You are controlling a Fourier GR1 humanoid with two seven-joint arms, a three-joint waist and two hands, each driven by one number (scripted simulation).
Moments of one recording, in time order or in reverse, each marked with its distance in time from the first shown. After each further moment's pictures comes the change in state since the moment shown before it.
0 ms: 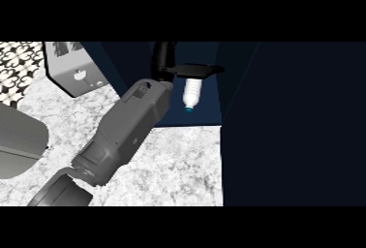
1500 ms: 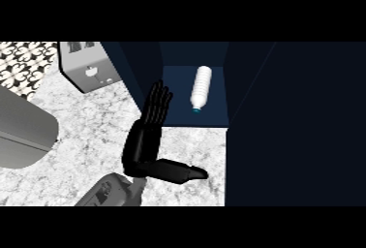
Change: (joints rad) left arm 0.812 0.166 -0.359 -1.098 -0.028 0.082 0.209; right arm -0.051 -0.071 0.198 -0.014 0.026 0.011 0.141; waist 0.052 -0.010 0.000
